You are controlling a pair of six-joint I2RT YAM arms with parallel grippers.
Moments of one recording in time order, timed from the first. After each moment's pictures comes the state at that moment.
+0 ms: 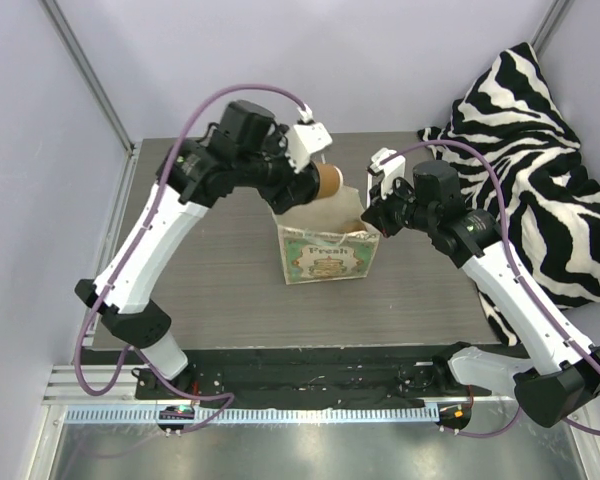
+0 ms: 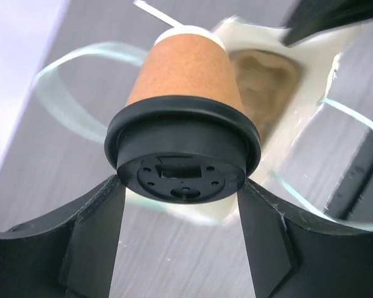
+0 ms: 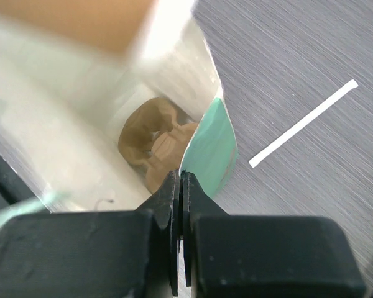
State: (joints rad) left arm -0.75 1.66 2.16 -1.18 0.15 0.40; right arm 0.46 1.14 1.23 -0.62 -0.28 -0.16
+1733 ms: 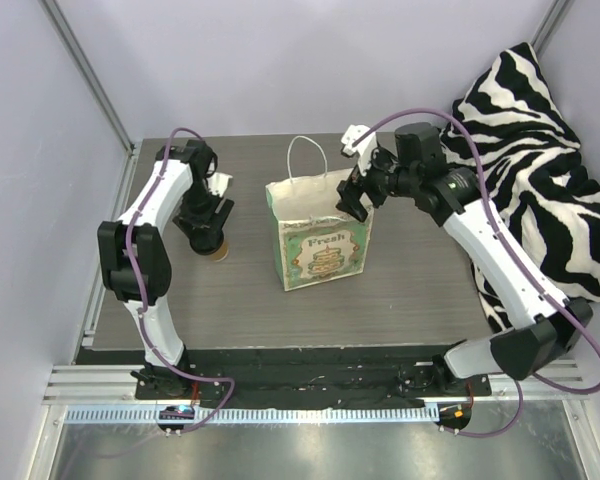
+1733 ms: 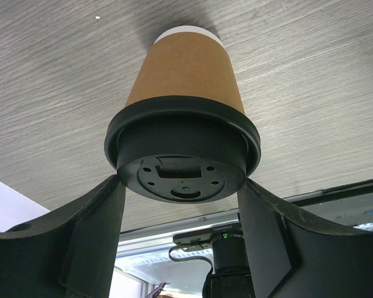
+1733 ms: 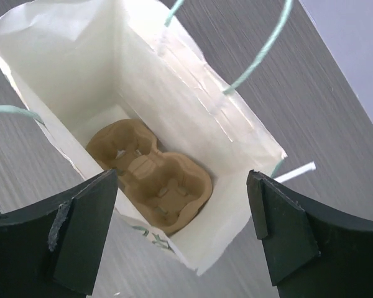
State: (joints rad) left arm -0.14 1.91 1.69 -1.30 0.03 0.23; right arm 0.46 1.38 1.54 -0.71 -0.40 -0.44
